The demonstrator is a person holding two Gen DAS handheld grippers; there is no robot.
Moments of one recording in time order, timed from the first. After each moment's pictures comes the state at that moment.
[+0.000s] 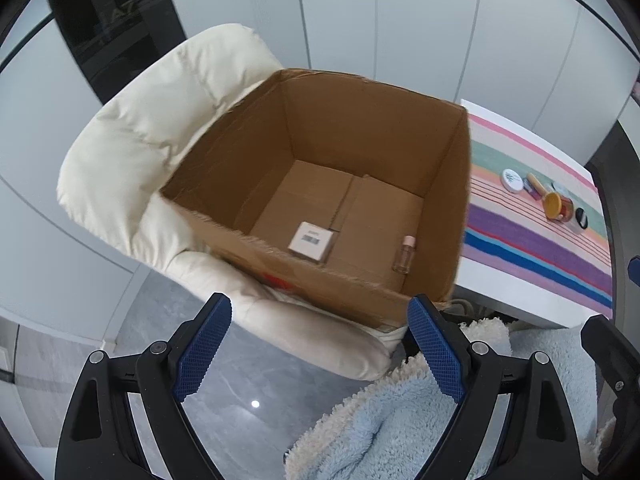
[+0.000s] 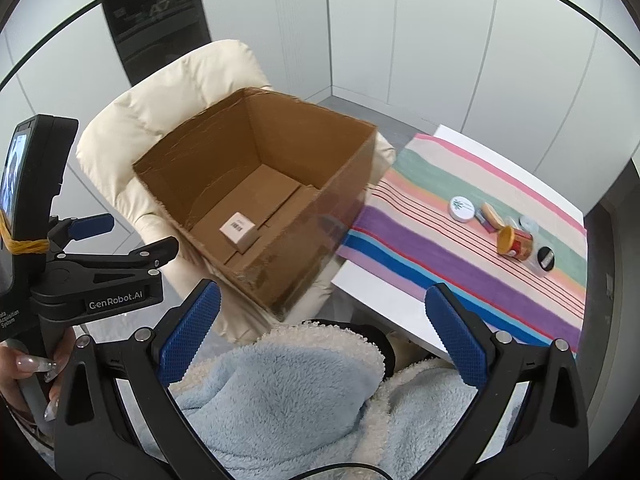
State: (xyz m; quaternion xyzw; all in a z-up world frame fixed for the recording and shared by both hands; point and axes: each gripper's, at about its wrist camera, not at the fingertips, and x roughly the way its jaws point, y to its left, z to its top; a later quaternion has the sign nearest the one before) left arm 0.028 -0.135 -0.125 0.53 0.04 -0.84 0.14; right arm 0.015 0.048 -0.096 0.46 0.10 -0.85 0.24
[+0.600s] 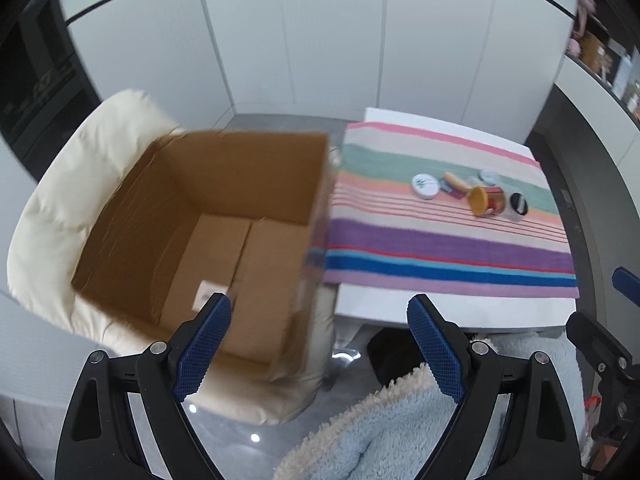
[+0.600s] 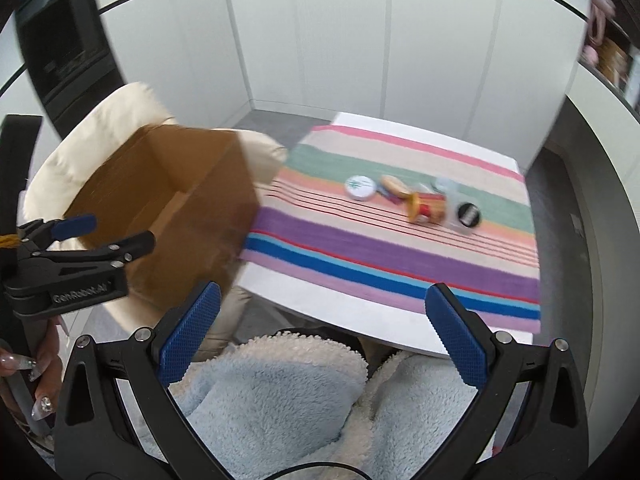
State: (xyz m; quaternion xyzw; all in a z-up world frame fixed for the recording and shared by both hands) left arm -0.032 -0.012 -0.112 0.50 -0.02 -0.87 0.03; right arm -0.012 0.183 -0.101 0.46 0.03 -0.88 0.12
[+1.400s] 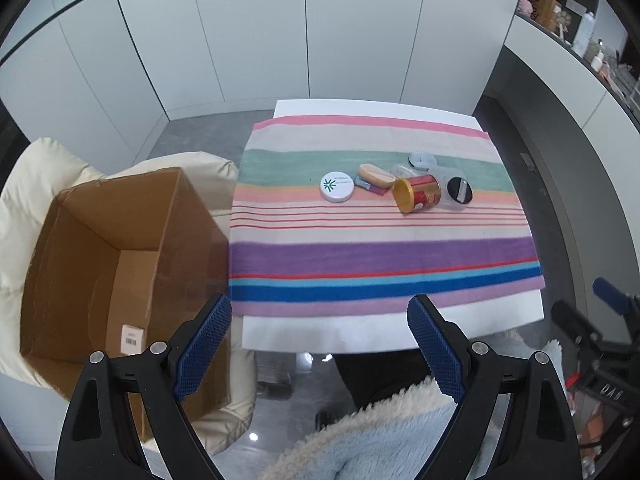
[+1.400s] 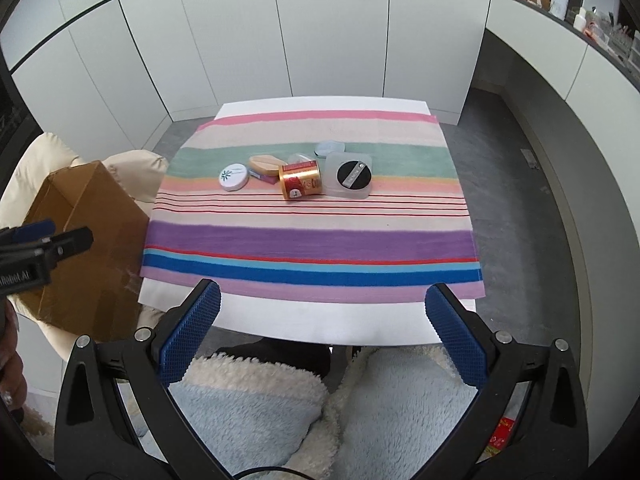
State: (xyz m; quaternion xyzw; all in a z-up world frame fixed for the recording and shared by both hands) left arm -0.108 0.094 -0.131 0.53 -0.04 -0.84 -0.05; right arm -0.054 0.330 -0.145 0.49 -0.04 -0.87 0.01
